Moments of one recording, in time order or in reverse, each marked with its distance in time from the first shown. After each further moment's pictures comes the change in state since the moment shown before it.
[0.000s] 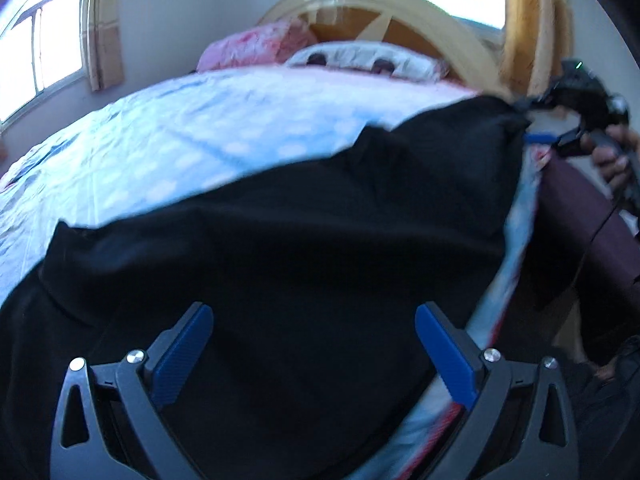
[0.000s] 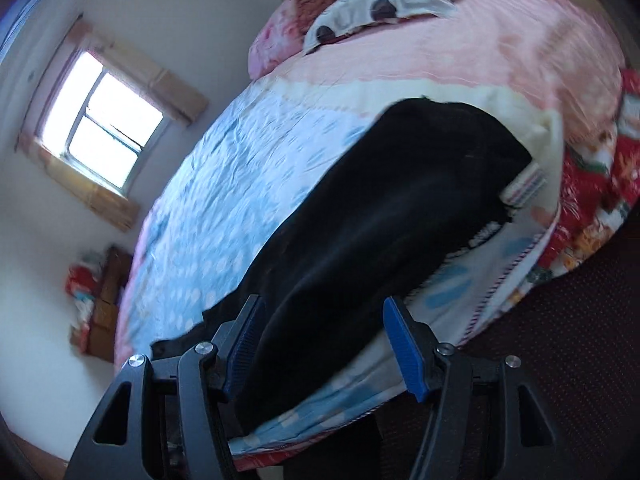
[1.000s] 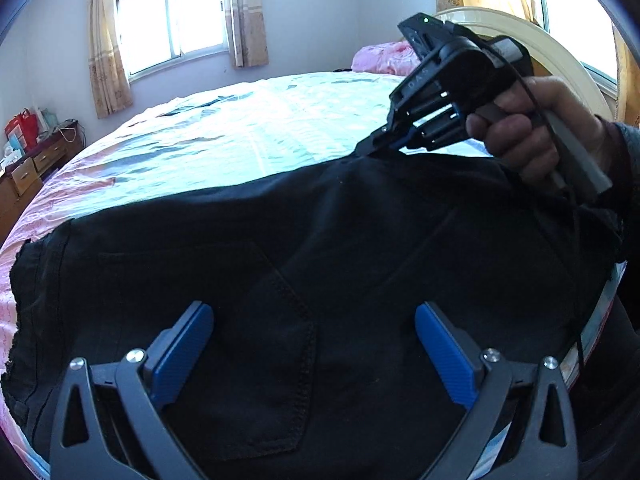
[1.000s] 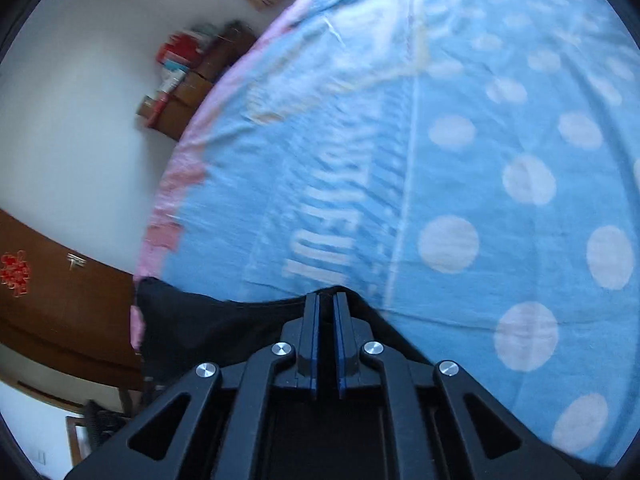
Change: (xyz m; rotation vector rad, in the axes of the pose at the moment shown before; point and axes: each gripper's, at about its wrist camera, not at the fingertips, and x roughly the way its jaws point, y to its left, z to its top) left arm -0.075 0.146 -0.090 -0.253 -0.076 0.370; right arm 0.357 0.363 -0.157 -0.611 0.634 0.297
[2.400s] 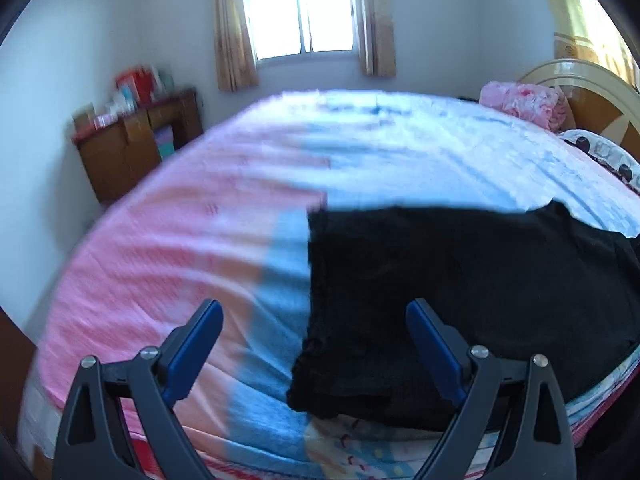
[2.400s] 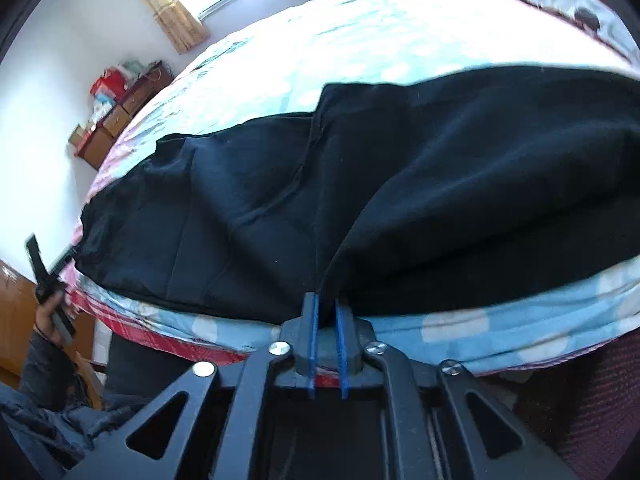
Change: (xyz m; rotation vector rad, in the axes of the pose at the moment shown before) left arm -0.092 0.153 -0.020 -0.220 -0.062 0.353; right arm -0.238 -0.081 -0.266 0.036 -0.185 -0.416
